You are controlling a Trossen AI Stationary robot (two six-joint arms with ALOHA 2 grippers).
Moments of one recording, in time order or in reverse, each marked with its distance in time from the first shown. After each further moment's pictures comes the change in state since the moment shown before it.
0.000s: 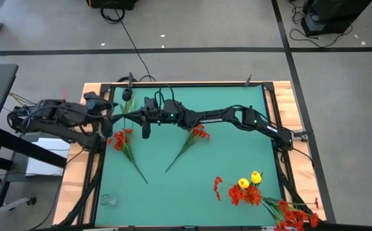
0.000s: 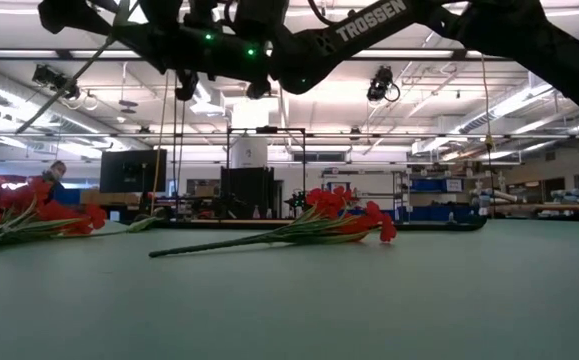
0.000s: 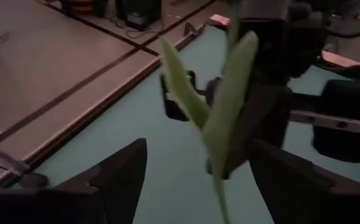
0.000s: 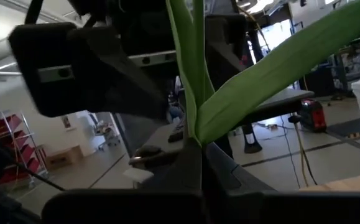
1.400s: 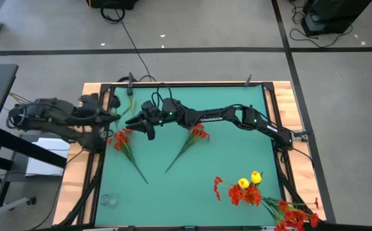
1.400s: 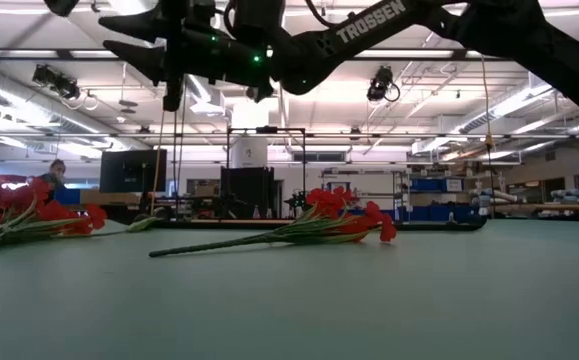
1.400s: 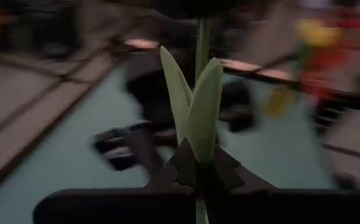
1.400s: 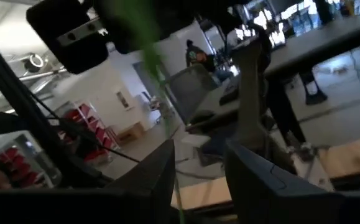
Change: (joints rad) left arm -0.090 -0.091 -0.001 0.125 0.211 0.171; right arm -0.004 -0.006 -0.001 -0.075 -0.259 0.238
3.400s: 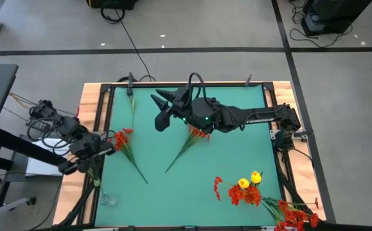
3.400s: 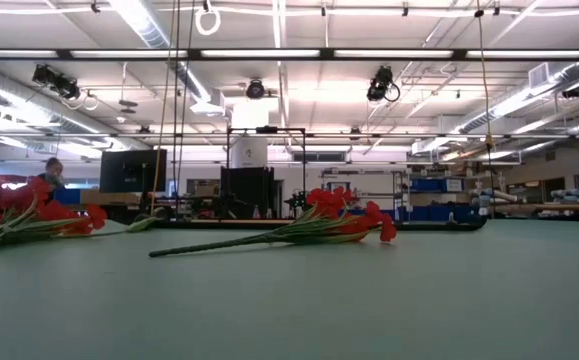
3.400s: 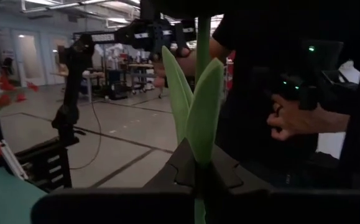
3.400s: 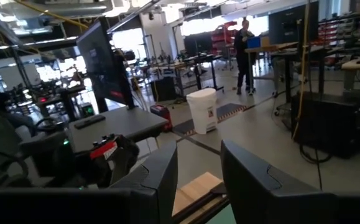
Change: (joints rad) left arm -0.304 -0.211 -0.592 0.894 0.910 0.237; right arm 0.239 -0.517 0.000 -0.638 1.111 -0.406
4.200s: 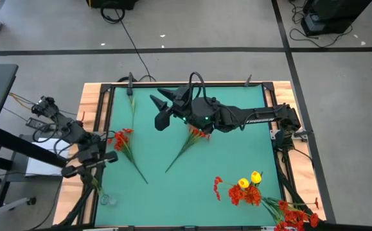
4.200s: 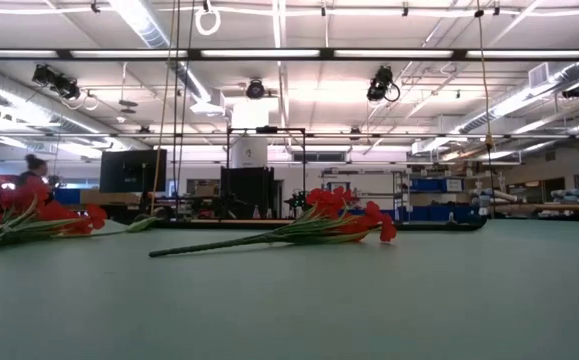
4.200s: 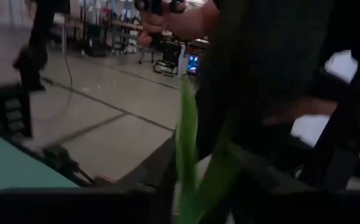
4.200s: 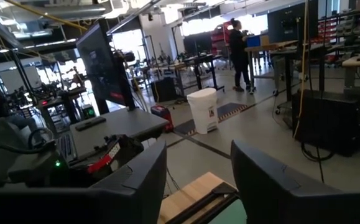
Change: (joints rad) left arm -0.069 0.052 -0.036 -0.061 0.003 -0.124; right arm -0.005 0.000 0.000 0.001 -0.002 0.017
